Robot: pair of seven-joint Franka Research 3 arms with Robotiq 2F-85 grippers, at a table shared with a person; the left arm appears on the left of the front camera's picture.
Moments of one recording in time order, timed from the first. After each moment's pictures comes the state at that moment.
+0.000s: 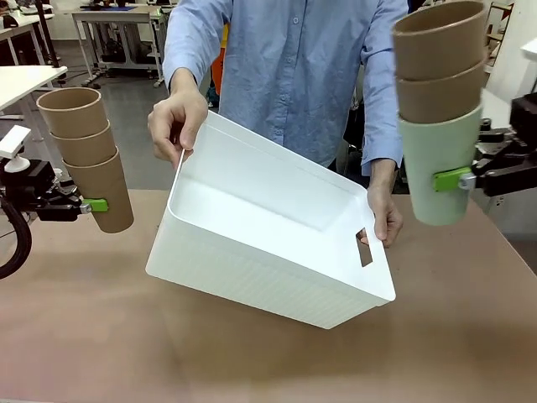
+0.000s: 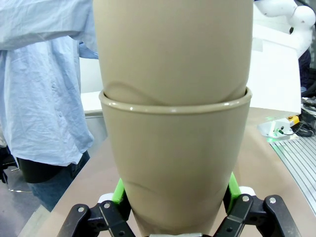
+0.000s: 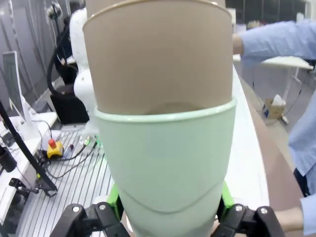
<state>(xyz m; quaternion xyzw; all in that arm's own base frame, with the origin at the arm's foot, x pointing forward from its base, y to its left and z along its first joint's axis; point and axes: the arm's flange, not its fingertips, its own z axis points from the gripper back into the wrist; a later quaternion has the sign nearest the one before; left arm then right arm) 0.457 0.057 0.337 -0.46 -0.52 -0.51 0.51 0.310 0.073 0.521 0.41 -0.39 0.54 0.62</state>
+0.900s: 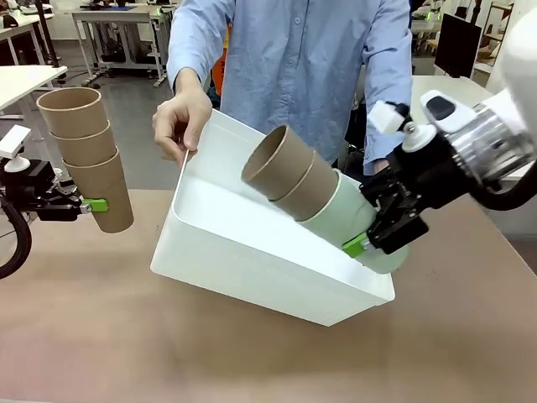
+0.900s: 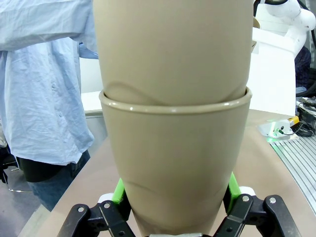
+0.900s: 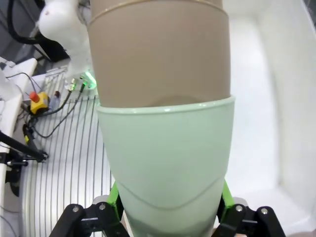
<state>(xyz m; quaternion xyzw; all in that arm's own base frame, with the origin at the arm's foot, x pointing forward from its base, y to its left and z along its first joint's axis) 0.457 0.057 0.337 -0.46 -0.52 -0.51 0.51 0.303 0.197 0.475 0.28 -0.25 0.60 0.71</state>
